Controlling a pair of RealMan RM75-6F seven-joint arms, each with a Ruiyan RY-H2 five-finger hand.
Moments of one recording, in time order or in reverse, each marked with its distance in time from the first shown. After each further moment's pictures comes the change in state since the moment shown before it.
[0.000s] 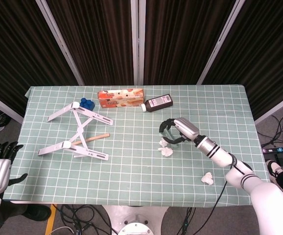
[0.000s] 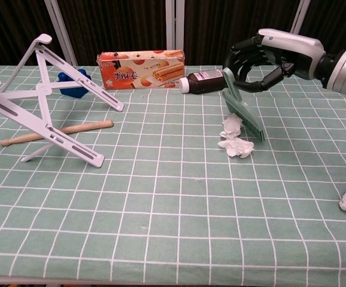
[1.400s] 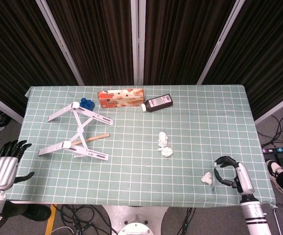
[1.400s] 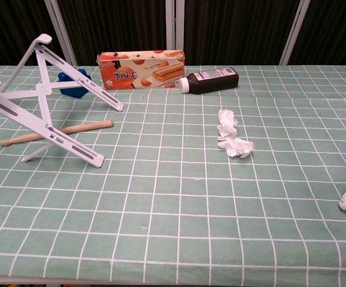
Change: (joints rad) left arm -0.040 -0.040 0.007 0.094 0.043 -0.043 -0.114; right arm -0.660 0.362 0.017 -1.048 0.366 0.237 -0.703
